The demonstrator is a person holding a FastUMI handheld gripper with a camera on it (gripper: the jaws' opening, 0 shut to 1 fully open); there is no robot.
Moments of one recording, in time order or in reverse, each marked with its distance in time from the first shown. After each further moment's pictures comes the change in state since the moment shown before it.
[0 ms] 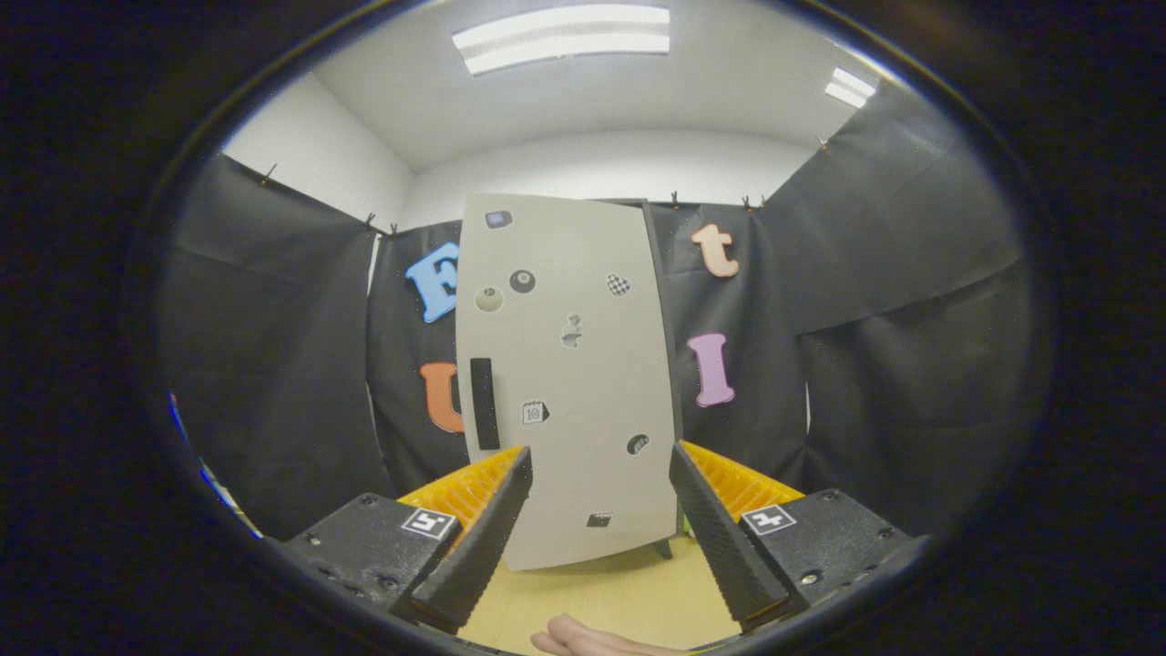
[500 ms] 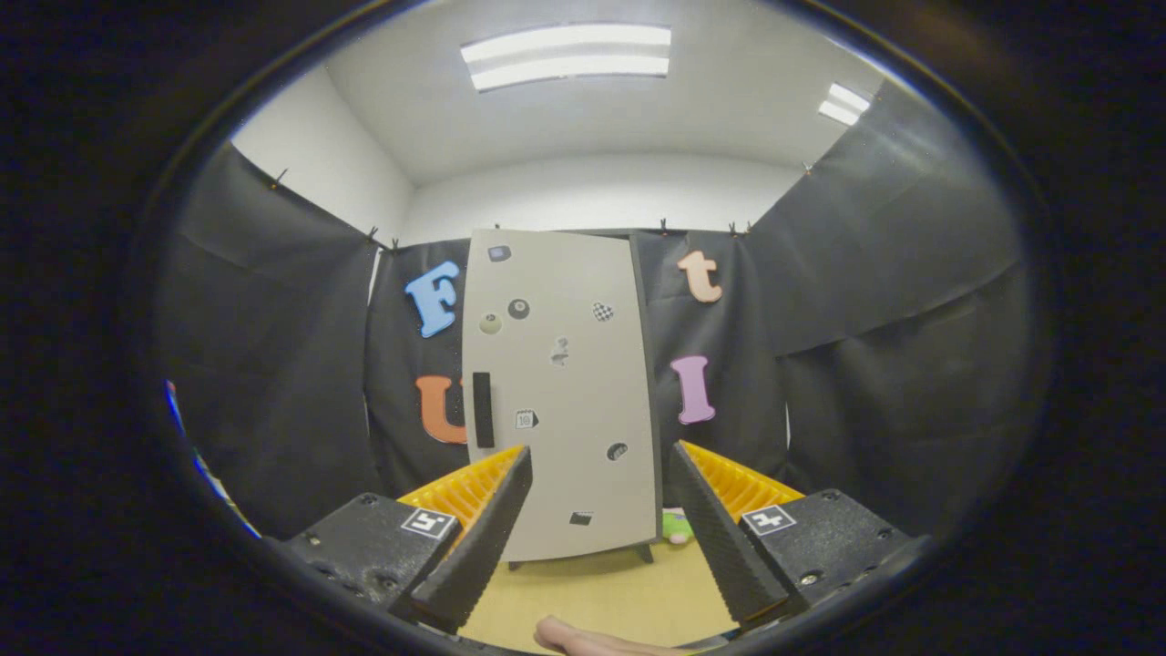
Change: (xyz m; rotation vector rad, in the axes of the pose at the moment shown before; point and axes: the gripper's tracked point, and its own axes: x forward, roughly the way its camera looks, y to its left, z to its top) arm -0.023 -0.011 0.010 0.008 -0.073 -0.030
